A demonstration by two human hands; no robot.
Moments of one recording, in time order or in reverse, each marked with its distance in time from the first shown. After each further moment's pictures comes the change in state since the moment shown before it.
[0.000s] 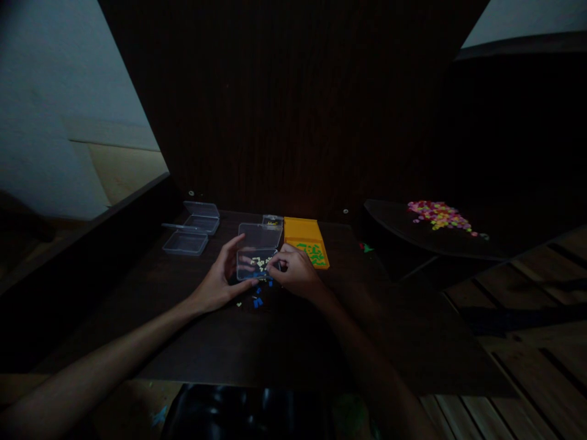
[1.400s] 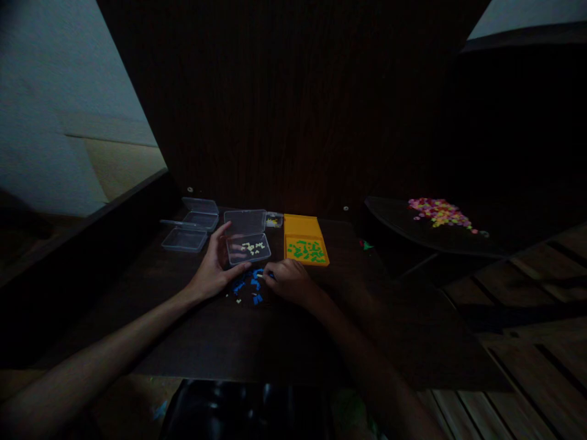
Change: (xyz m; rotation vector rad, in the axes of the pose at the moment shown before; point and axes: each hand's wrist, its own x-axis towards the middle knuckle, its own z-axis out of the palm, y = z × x) left_hand 0.011 -0.016 -0.013 0.078 0.177 0.041; right_hand -0.010 0.001 0.020 -0.288 -0.249 0.024
